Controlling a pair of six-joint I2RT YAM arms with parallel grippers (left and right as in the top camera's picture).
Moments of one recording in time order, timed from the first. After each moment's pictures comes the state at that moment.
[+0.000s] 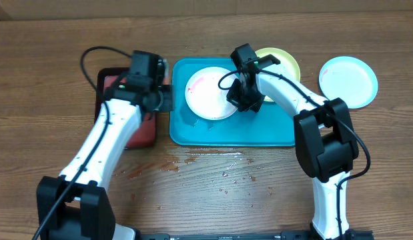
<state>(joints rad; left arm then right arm) -0.24 1.64 1.25 -0.67 0.03 -0.21 0.41 2.22 1.68 -0.93 -0.13 0.88</state>
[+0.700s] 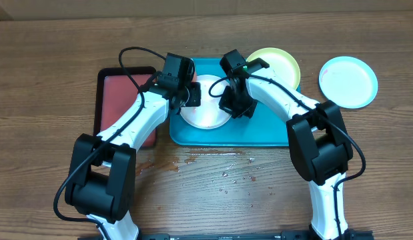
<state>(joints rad) -0.33 1.87 1.26 -0.40 0.10 -0.31 0.47 2.22 1.69 -0.99 -0.14 0.85</state>
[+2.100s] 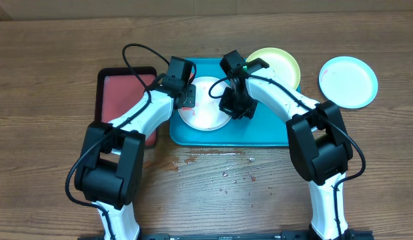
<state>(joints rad) -0.33 1.98 1.26 -0.34 -0.14 -0.23 0.47 2.22 1.69 -1.00 -0.15 0.84</state>
